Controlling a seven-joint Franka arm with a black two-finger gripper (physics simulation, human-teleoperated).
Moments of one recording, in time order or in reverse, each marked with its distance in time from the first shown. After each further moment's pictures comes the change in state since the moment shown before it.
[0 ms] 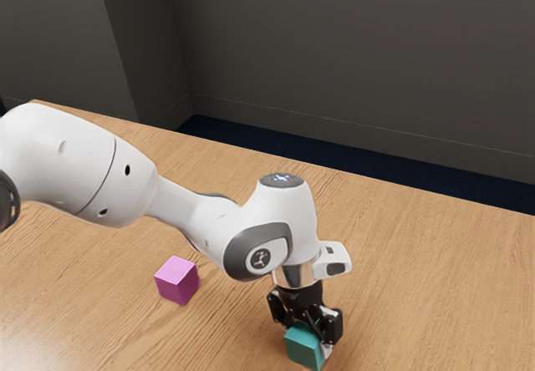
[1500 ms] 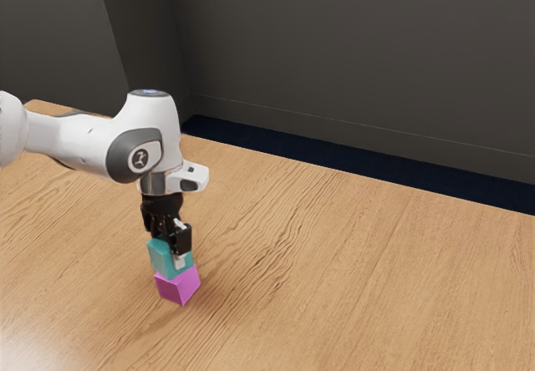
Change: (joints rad) arm 0.500 -0.322 0.025 -0.134 0.116 -0.329 0.599
